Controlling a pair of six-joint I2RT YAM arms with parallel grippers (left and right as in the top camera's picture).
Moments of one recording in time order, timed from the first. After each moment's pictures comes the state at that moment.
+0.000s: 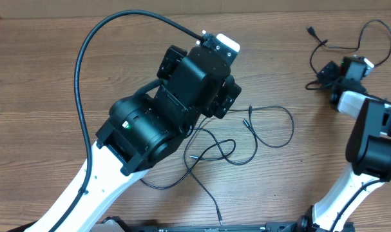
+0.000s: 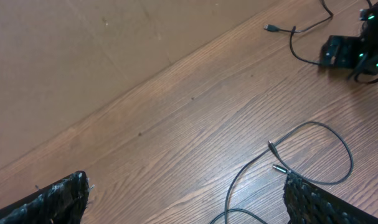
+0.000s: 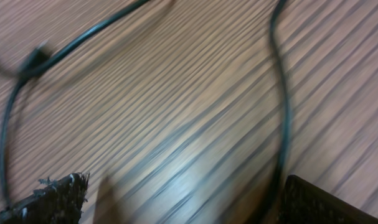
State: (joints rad) left arm -0.82 1.50 1.93 -1.09 -0.39 -0.03; right arm -0.31 2.11 1.15 0.16 0.22 0.42
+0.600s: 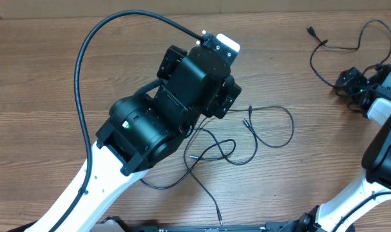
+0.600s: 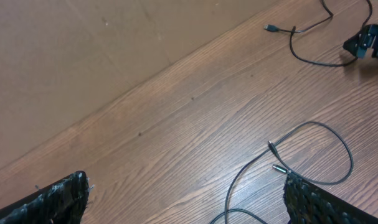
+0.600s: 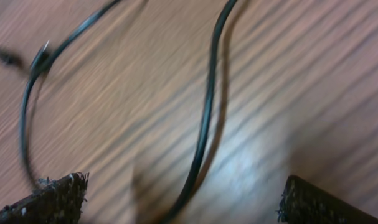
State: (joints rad) left arm -0.82 1.50 1.93 -1.09 -0.39 -0.03; right arm -0.52 2.03 1.16 0.02 -0.20 0.34
